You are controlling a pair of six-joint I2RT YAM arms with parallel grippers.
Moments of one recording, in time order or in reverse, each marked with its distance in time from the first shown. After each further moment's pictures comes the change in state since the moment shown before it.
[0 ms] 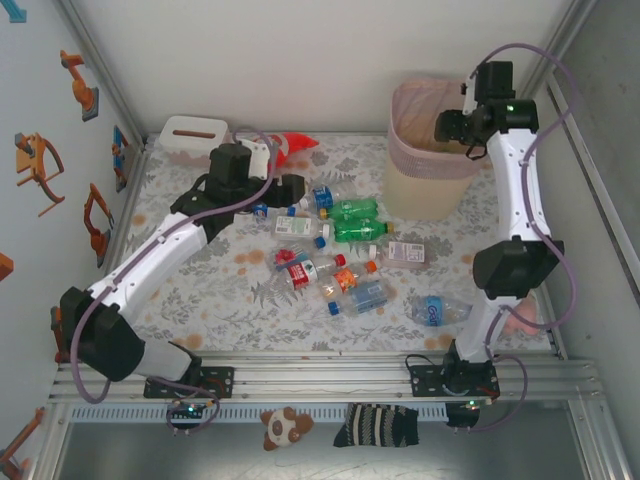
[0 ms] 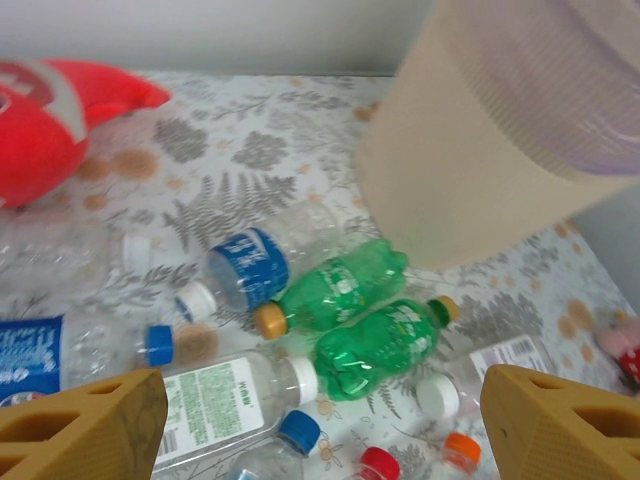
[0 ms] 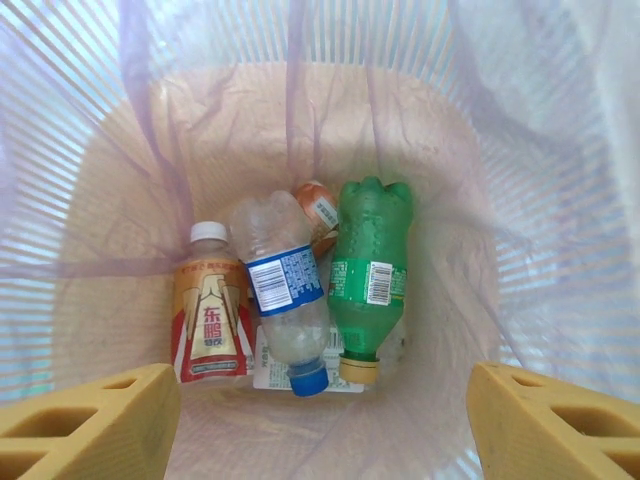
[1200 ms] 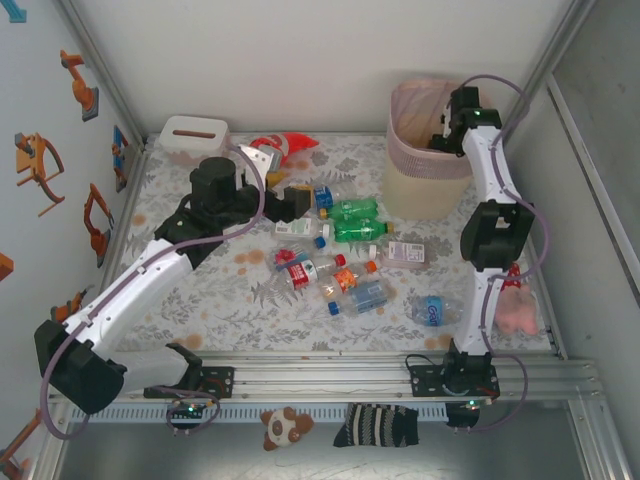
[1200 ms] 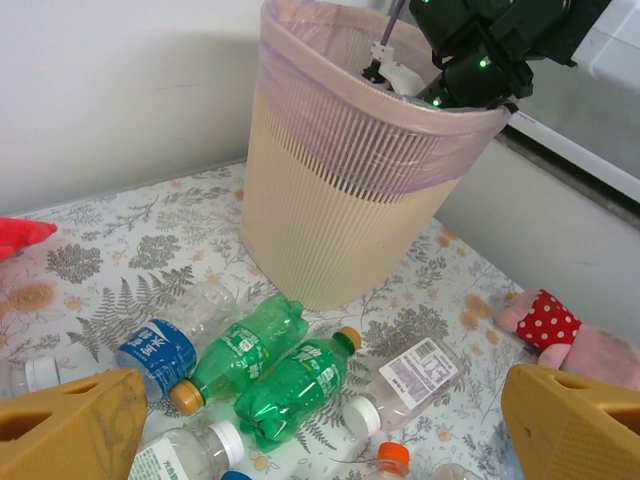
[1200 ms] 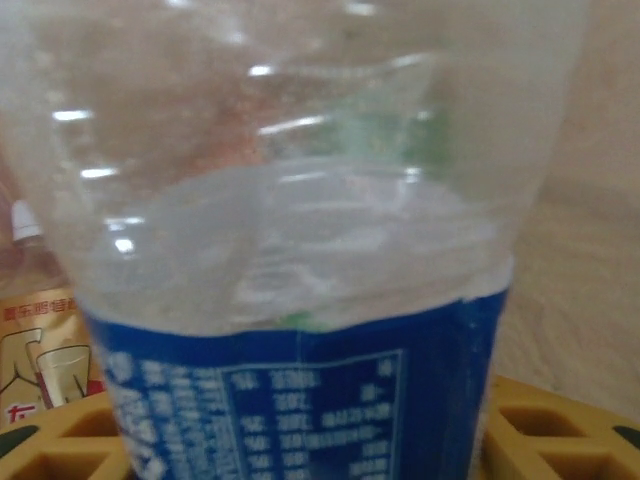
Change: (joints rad) left arm -0.070 -0.195 -0.129 0.190 0.154 0.171; right arm -0.022 0.332 0.015 0.039 0.018 -0.033
